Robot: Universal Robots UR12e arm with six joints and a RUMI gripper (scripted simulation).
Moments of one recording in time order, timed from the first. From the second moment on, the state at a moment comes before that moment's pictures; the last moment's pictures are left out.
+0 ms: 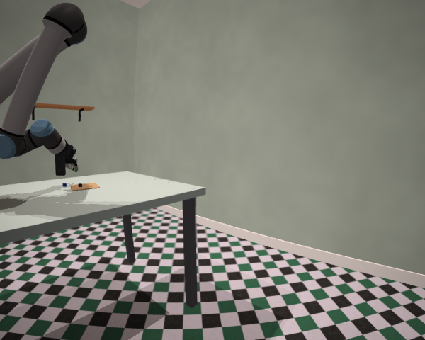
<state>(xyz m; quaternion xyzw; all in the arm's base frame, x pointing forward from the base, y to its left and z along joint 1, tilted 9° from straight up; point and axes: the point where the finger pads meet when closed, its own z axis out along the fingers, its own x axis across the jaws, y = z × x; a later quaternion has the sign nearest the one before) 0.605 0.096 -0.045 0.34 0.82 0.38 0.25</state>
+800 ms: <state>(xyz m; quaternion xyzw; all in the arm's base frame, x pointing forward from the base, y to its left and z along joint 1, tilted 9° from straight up) 0.610 0.088 -0.099 0.34 0.82 0.38 0.26</state>
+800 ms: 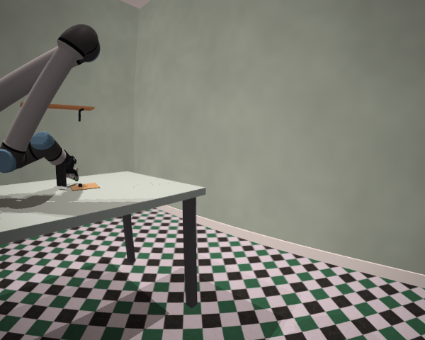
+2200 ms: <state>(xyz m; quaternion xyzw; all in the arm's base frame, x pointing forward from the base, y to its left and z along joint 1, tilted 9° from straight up) 0.611 0.088 -0.100 0.34 0.82 0.38 0.26</state>
